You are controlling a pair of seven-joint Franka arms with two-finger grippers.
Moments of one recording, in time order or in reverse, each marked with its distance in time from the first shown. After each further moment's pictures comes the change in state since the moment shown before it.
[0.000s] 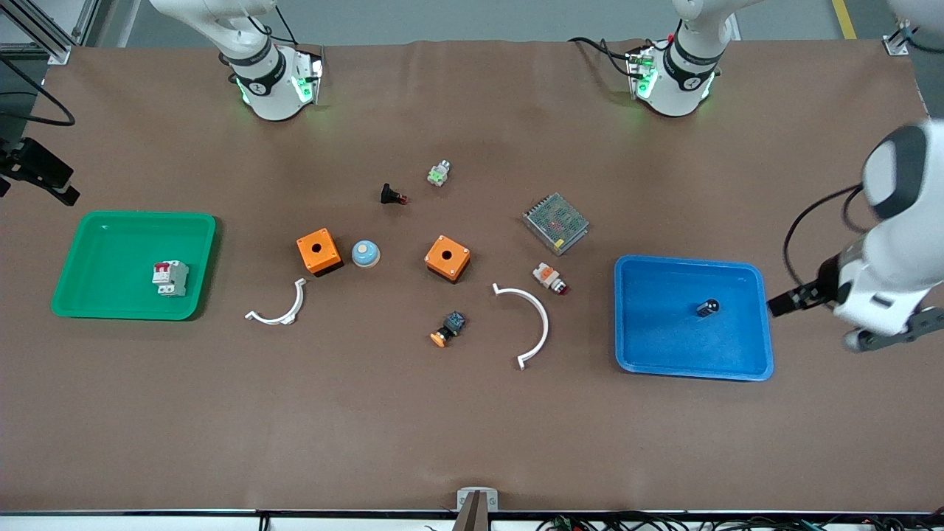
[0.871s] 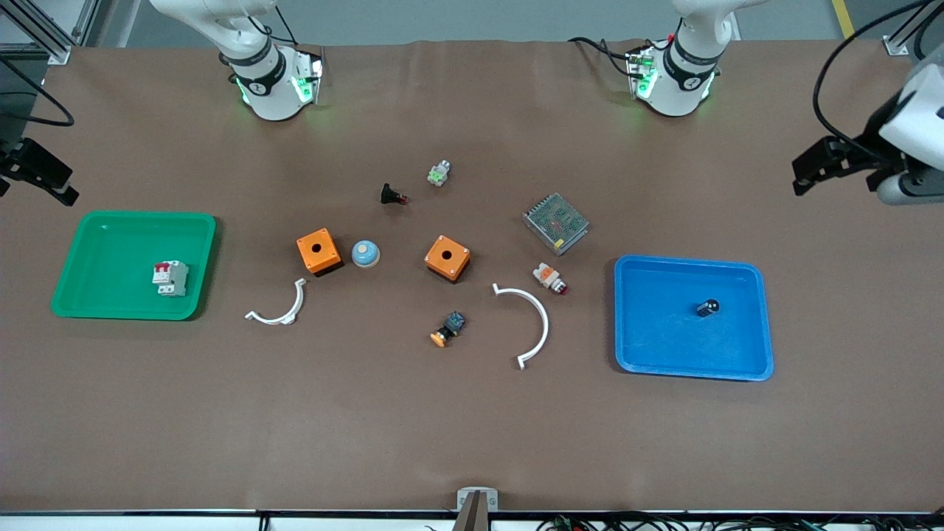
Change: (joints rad) left arm -0.269 -0.307 0.259 0.012 -0.196 -0.289 0.232; right arm -0.001 0.000 -0.002 0.000 0.000 0.000 0.000
